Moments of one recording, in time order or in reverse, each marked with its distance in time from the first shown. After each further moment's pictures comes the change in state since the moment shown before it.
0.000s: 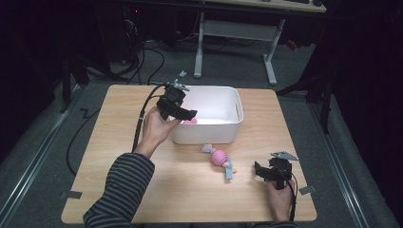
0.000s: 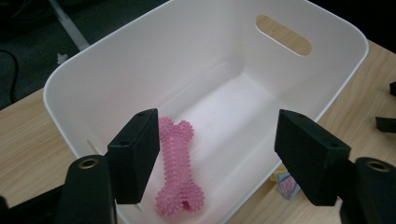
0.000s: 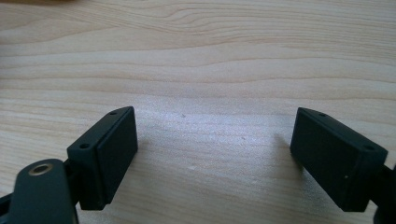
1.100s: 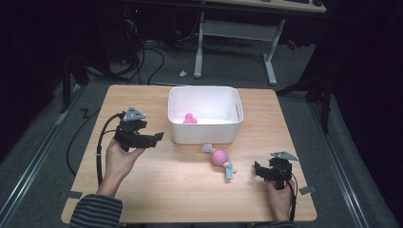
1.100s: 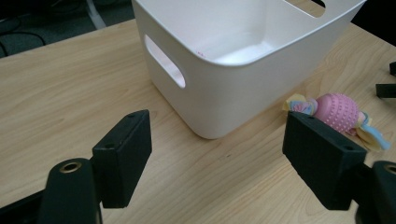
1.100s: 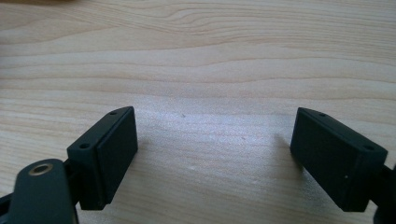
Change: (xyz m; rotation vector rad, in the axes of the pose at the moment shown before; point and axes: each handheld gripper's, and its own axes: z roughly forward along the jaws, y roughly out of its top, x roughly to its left) left arm 0.015 -0.114 -0.068 -0.100 0.049 -0.122; right arm 0.000 0.000 0.000 0.000 0.000 0.000
